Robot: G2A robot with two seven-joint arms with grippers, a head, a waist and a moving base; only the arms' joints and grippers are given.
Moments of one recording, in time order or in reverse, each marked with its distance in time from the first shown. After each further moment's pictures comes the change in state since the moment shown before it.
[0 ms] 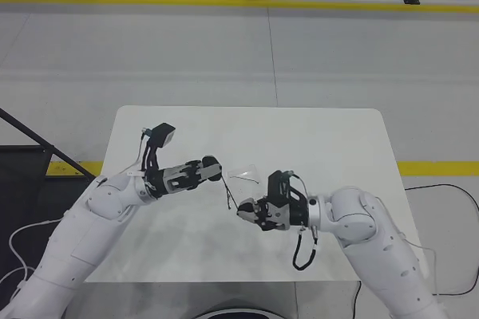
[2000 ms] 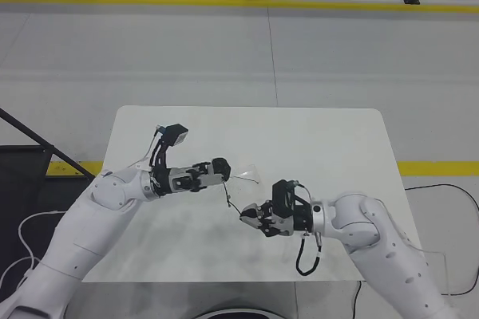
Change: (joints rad) left arm -0.080 -0.016 0.064 0.069 -0.178 0.049 -0.221; right arm 0.003 0.083 -0.064 -0.034 -0.118 -0.028 -0.194
